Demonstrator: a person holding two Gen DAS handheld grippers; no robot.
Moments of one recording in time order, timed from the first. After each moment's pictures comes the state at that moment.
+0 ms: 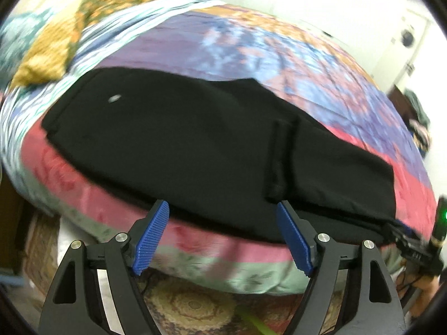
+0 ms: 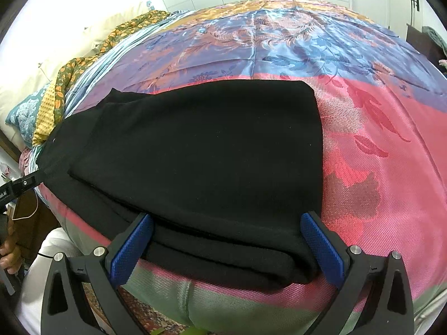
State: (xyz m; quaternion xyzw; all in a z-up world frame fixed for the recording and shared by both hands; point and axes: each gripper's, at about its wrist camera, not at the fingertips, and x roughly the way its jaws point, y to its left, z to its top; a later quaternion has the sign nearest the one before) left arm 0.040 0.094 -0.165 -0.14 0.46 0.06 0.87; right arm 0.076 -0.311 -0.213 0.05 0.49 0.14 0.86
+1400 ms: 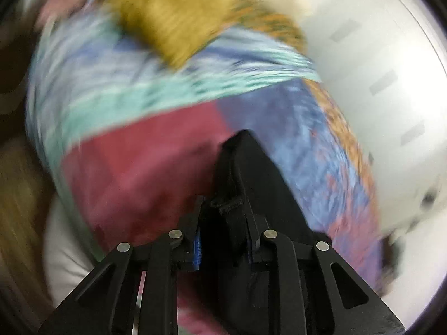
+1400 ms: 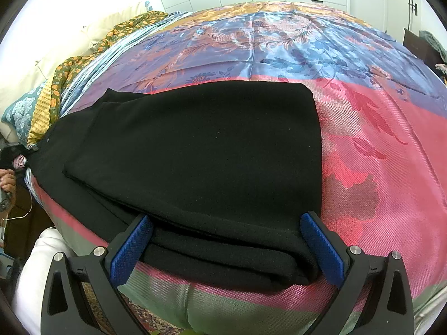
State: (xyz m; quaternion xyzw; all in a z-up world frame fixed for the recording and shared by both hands) left arm 0.070 0.292 -0.142 -0.36 0.35 0.18 0.85; right arm 0.081 -0.311 -0.214 0.04 0.48 0.13 0.87
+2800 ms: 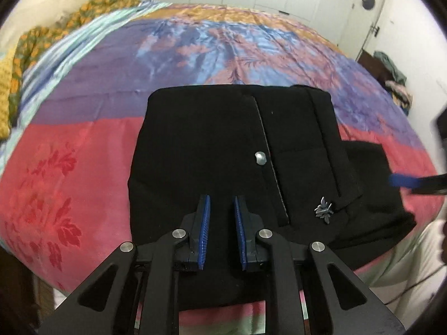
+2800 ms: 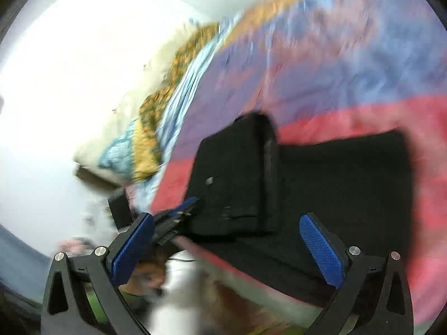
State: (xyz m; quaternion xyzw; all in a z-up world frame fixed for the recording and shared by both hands) left arm 0.107 0.042 -0.167 -0.06 0.47 -0.05 0.88; right arm 0.158 -0.291 -0.164 0.29 0.52 0.36 0.72
